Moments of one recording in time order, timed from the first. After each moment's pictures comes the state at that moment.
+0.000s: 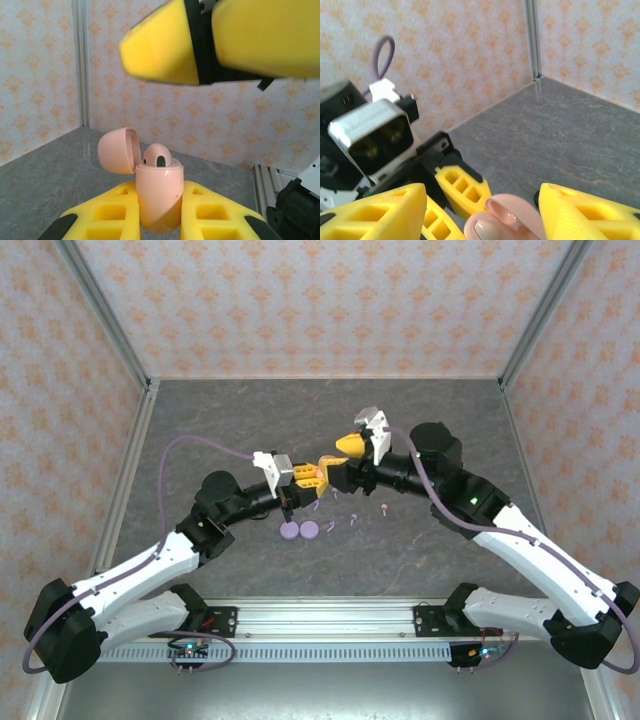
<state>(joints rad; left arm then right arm) -0.67 1.00 0.60 0.50 0.46 -0.13 0.78 1.04 1.19 -0.35 -0.30 0.18</state>
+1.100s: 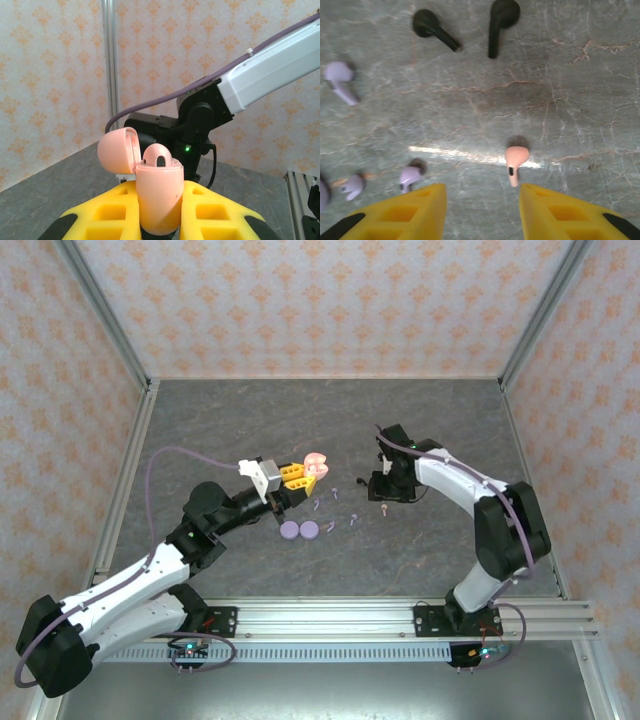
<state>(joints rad) -0.67 0.89 0.53 0.49 0.34 -0.06 0.43 1.66 1.12 -0.82 -0.13 0.41</state>
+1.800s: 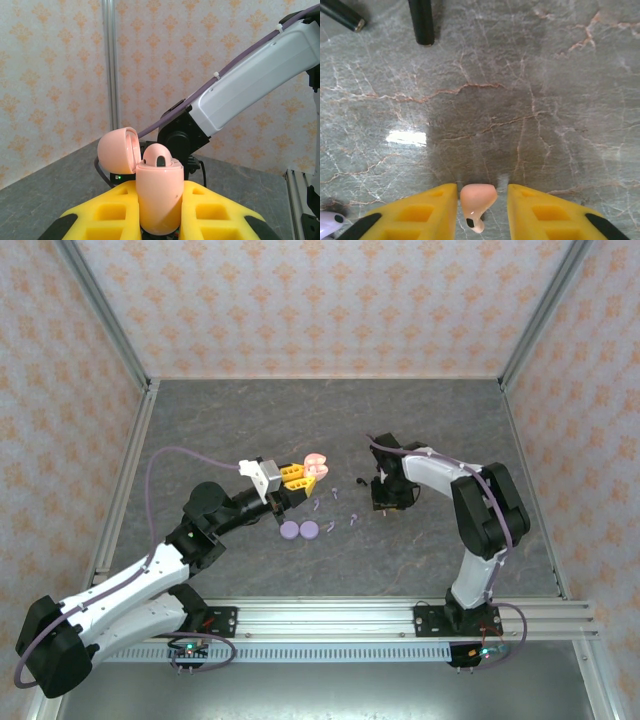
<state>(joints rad) -0.67 0.89 0.53 0.48 0.34 -0.06 0.43 1.80 1.12 -0.82 -0.07 0.38</state>
